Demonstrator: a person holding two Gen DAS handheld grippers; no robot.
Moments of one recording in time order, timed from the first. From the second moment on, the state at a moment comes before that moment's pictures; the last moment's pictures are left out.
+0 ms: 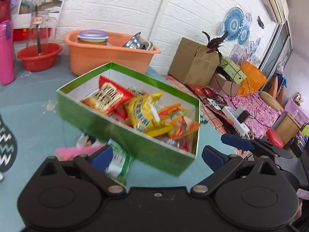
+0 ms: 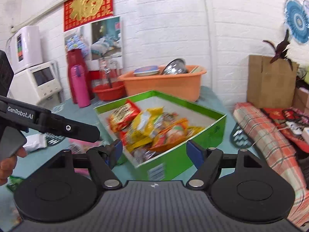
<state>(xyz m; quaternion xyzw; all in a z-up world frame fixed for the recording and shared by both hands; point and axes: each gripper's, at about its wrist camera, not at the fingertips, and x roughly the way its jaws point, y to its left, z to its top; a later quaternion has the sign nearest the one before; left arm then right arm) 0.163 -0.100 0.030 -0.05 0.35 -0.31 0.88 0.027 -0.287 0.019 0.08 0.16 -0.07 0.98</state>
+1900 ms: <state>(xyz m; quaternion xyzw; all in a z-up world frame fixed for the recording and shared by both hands) 0.136 -0.100 0.035 -0.01 0.34 -0.37 0.86 0.029 -0.198 0.012 0.07 0.20 0.01 0.98</state>
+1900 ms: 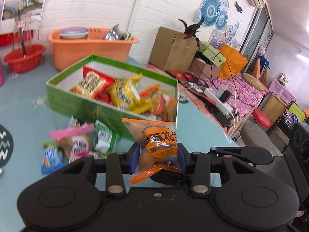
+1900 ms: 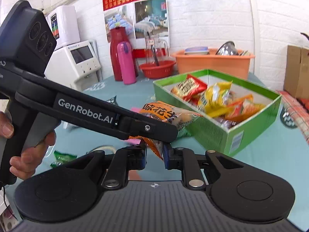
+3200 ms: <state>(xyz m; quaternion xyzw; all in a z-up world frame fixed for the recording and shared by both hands) 0.236 -0.092 0.040 -0.07 0.33 -0.32 0.88 0.090 -0.274 0.023 0.03 0.15 -0.07 0.99</state>
